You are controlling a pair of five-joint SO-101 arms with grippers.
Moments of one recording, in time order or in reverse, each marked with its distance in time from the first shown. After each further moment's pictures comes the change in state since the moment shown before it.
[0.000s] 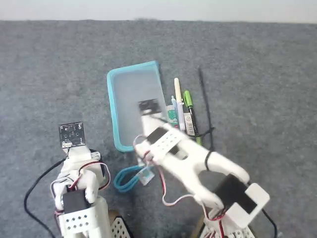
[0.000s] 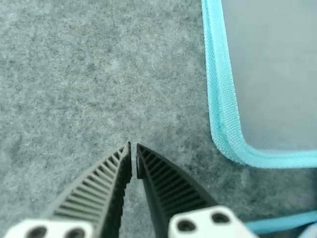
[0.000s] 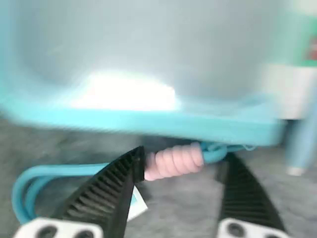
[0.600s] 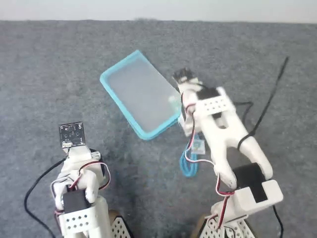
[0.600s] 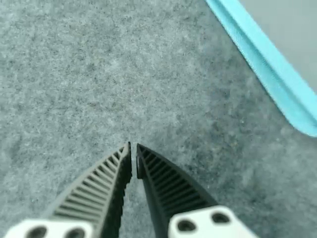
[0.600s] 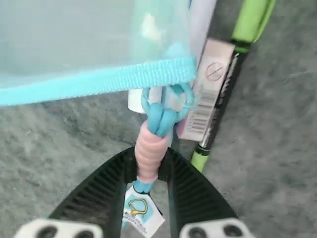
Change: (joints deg) left arm 0.0 0.0 0.0 -0.8 0.0; right arm 25.2 0.3 -18.5 17.1 41.9
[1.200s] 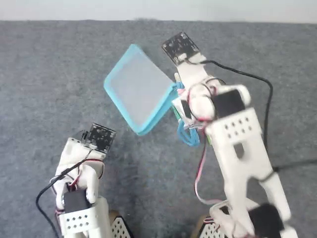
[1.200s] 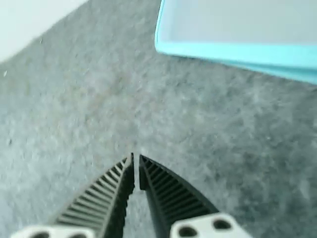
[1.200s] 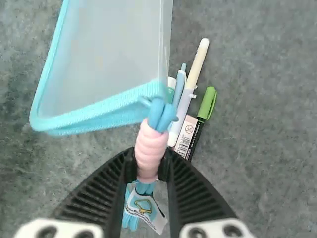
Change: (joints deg) left arm 1.9 0.0 0.0 -12.9 -35.0; right arm -5.0 -27.6 -7.0 7.7 3.2
